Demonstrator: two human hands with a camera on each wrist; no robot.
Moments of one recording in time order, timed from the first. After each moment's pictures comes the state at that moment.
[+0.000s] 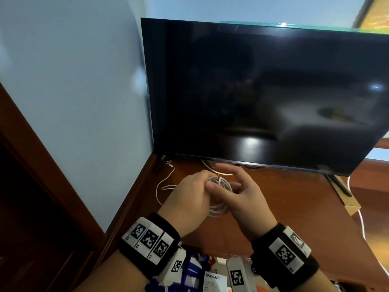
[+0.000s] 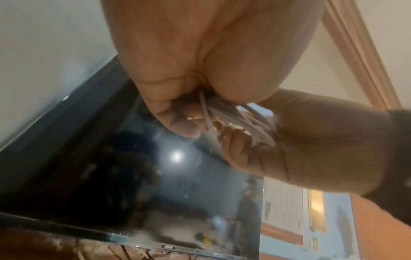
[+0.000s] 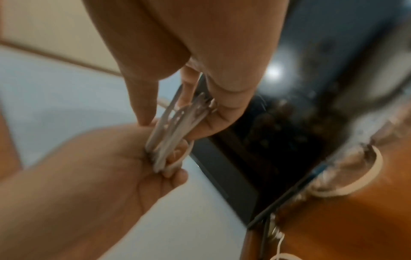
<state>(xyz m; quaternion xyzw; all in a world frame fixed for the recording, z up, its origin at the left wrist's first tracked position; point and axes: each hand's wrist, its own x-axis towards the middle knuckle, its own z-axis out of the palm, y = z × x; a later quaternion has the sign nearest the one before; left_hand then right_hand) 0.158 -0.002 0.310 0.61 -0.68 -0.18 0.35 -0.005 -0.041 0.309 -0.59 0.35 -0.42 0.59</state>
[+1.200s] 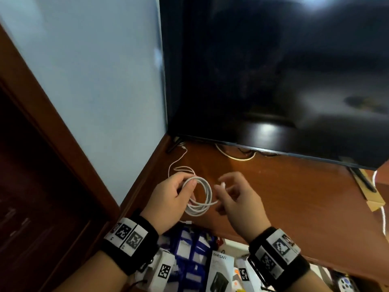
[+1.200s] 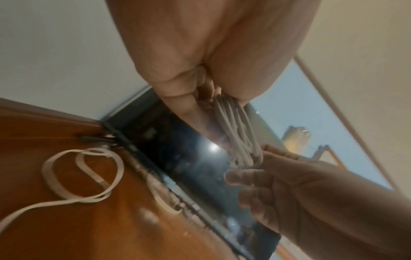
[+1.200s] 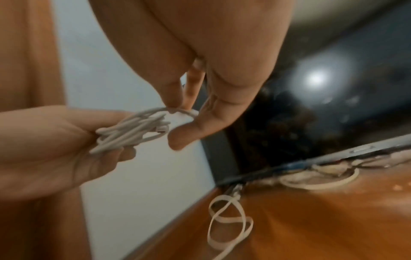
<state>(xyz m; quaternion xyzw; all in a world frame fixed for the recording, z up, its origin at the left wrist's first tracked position) 0.202 0.045 0.257 0.65 -0.55 -0.27 0.45 0.011 -0.019 0.262 -0.70 0.46 -0.31 0.45</state>
